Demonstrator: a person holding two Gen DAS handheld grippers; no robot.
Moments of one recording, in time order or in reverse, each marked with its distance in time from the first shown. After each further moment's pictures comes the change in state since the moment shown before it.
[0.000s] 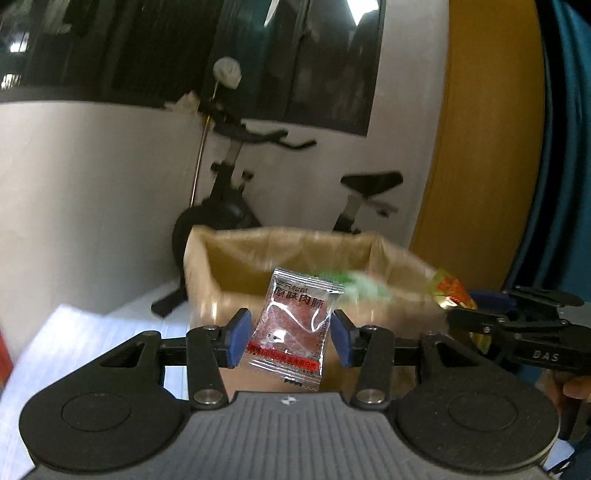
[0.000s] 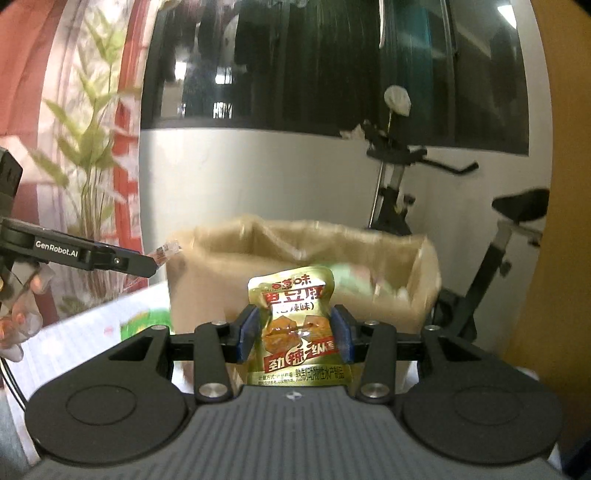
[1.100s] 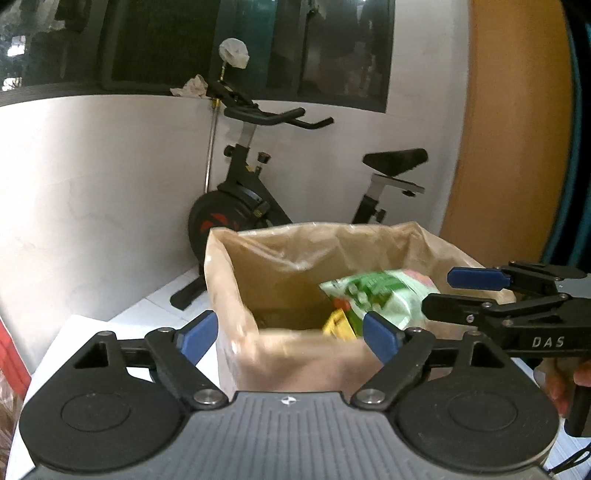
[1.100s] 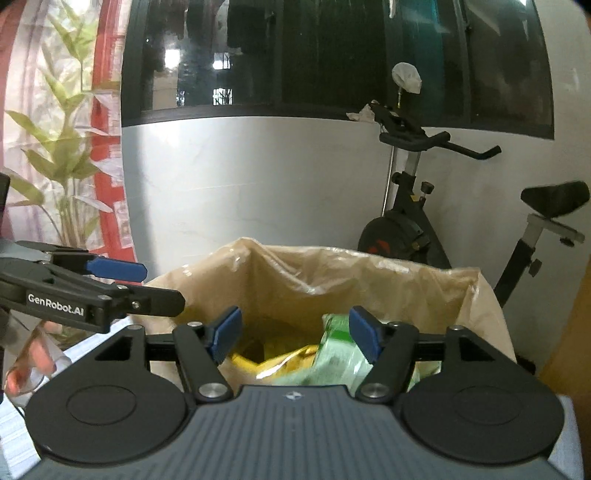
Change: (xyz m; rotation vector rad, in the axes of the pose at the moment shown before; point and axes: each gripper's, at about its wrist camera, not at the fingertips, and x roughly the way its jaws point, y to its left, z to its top) left arm 0.024 0.023 0.018 0.035 0.095 0.056; right arm 0.090 0.003 0.033 0.068 0.072 0.046
